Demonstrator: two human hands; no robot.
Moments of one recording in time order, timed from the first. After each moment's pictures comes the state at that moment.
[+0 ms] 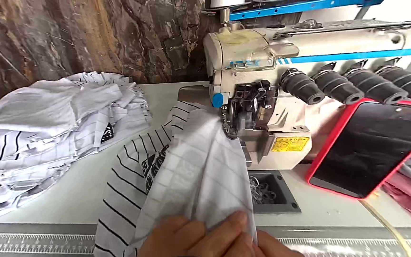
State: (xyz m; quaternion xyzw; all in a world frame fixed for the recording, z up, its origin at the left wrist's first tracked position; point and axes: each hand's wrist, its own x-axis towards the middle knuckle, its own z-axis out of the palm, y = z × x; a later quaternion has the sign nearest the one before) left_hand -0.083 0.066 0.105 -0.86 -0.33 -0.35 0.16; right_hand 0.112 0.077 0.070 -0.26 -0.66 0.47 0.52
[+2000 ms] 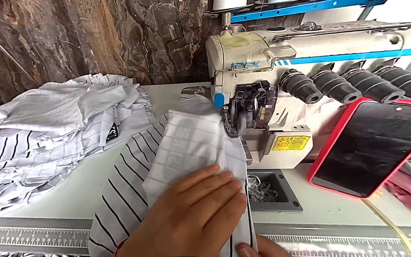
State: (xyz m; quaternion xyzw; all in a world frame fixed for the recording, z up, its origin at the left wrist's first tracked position) left_hand -0.085 0.102 0.121 -0.86 -0.30 -0.38 0.19; right_hand 0.104 0.065 0.064 -0.26 -0.58 0.54 0.55
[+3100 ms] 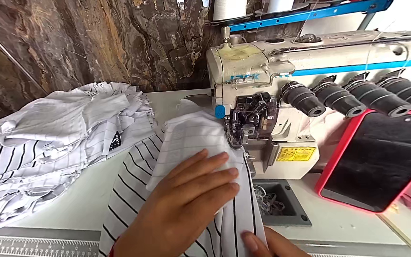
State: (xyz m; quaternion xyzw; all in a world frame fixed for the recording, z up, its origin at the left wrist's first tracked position) left_hand -0.097 0.121 0.125 -0.83 -0.31 -0.45 0.12; right_hand 0.106 0.089 0.070 -0.28 -0.60 0.51 0.55
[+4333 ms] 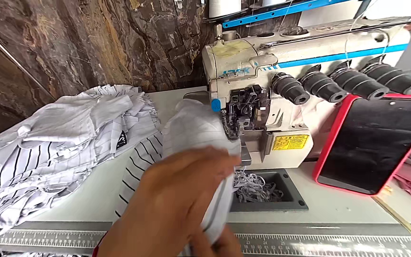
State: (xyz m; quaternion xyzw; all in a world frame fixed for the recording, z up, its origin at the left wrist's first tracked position) left_hand -0.085 0.099 0.177 -0.81 -0.37 -0.45 0.09; right_hand 0.018 0.058 0.072 -0.25 -0.49 0.57 0.61
